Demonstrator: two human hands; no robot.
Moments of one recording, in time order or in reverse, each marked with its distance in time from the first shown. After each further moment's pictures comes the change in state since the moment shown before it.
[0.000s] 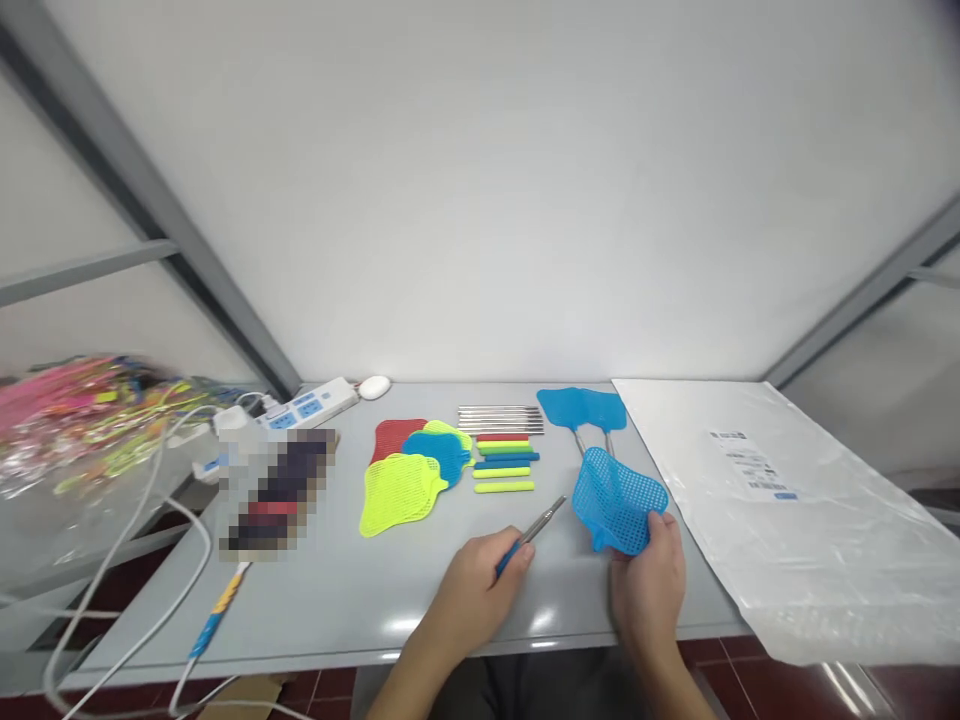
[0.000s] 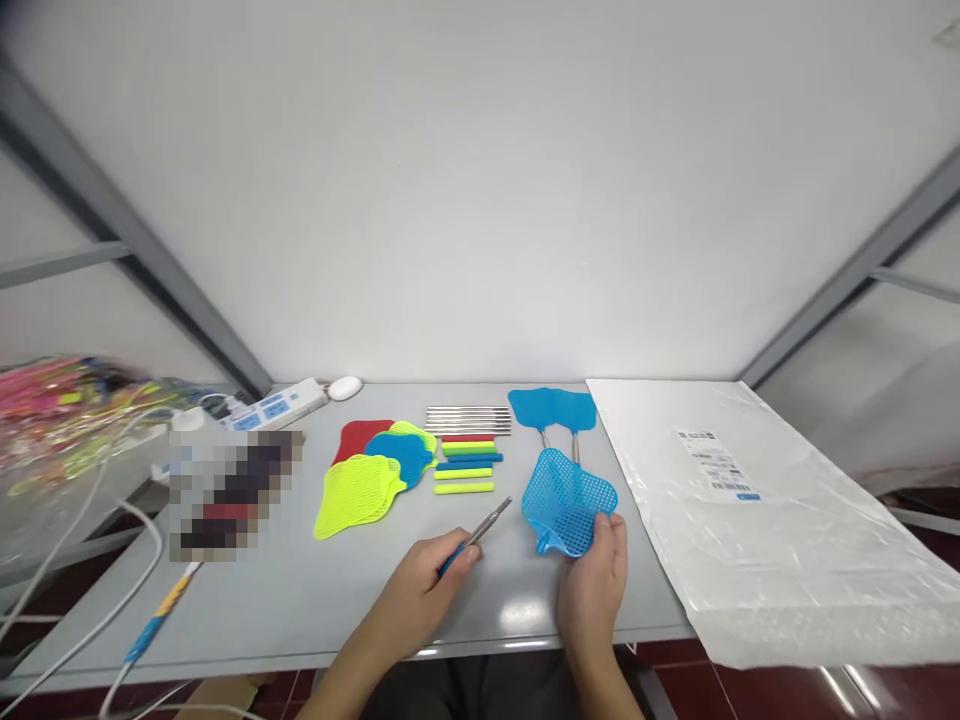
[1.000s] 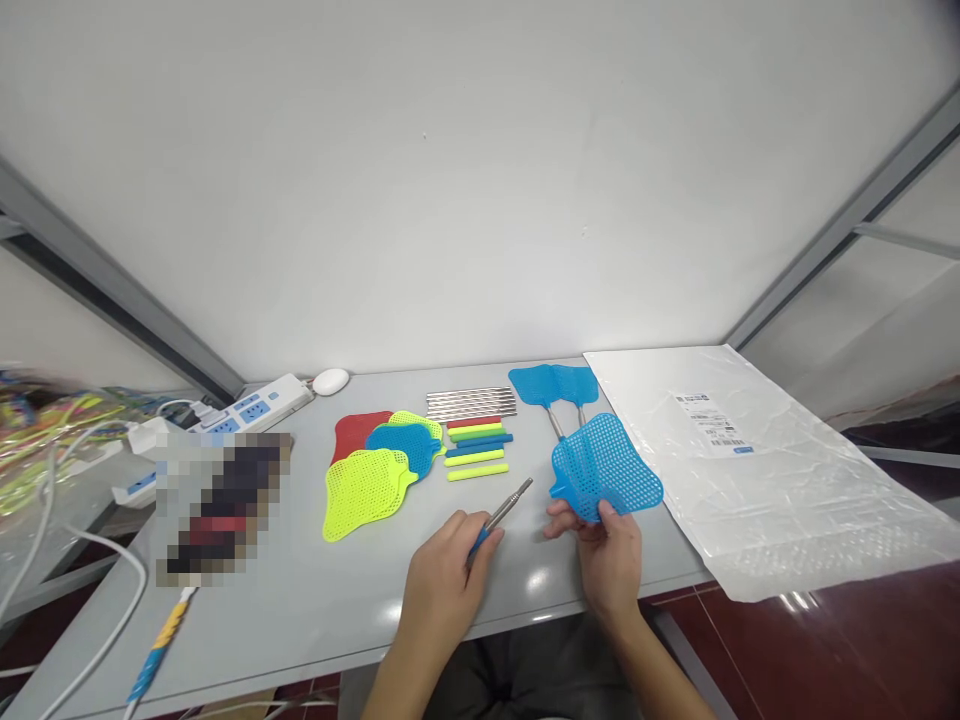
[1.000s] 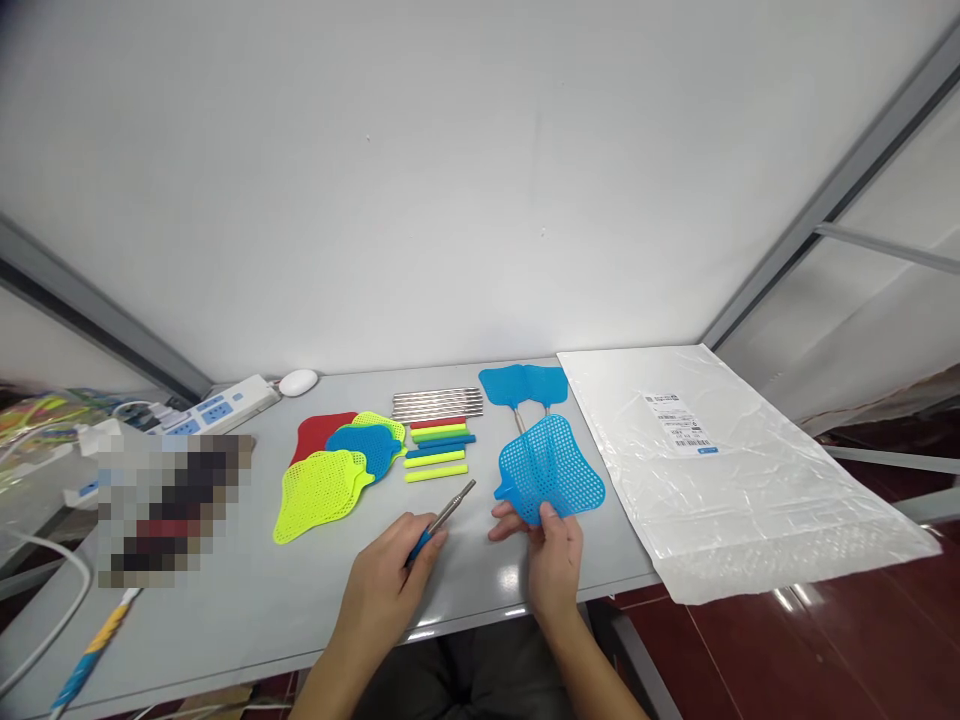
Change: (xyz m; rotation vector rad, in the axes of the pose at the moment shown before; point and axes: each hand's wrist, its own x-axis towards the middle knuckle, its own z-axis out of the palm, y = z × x) left_hand -0.002 -0.016 0.009 0.338 0.188 0.049; right_hand -0.017 -0.006 0.008 0.388 -0.233 0.184
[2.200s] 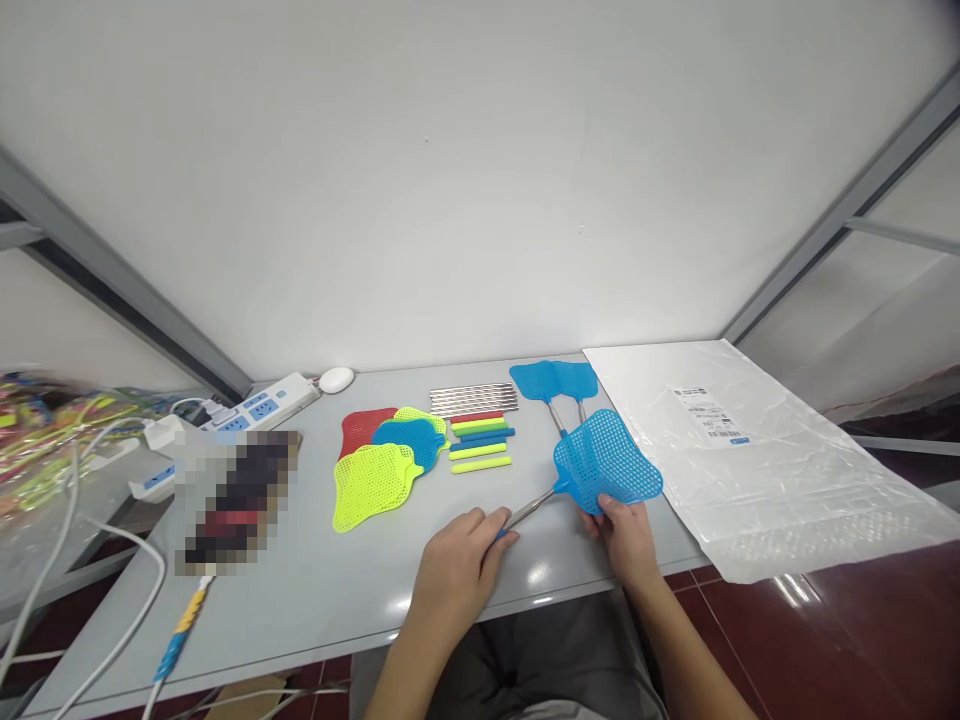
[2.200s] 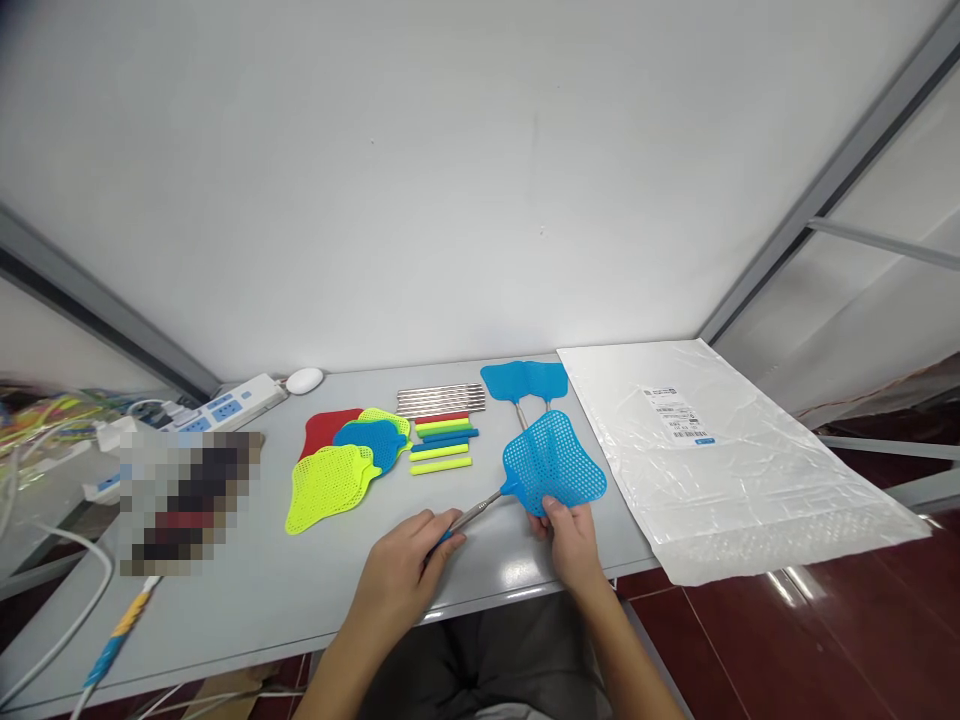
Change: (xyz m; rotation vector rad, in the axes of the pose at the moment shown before) left_hand -0.003 -0.006 0.007 0.243 -0.045 0.204; right_hand 0.019 0.000 -0.033 -0.202 -0.137 0.010
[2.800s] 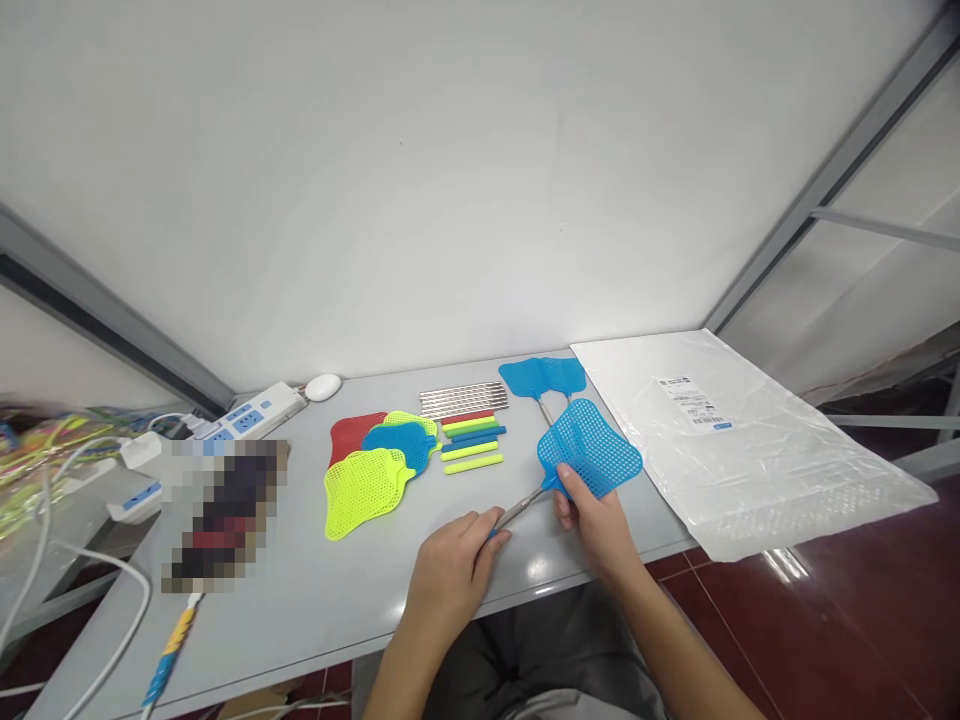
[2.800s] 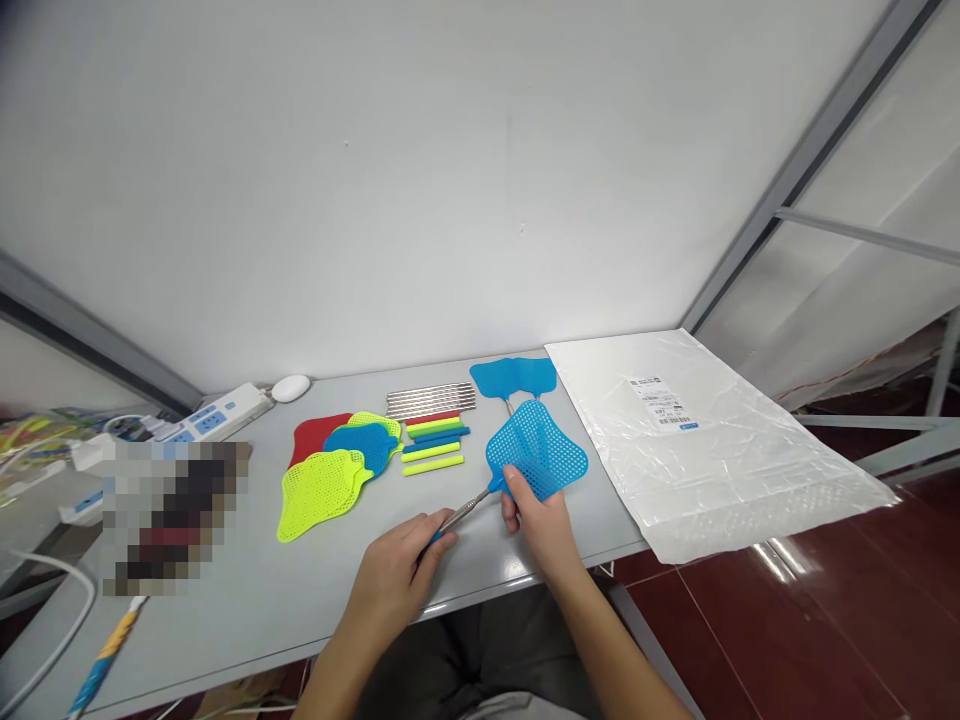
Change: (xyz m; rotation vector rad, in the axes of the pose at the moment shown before) left_hand -0.003 -0.006 0.002 -0.059 0.003 0.052; right_hand 0.000 -0.020 0.033 -0.007 -0.048 0.101
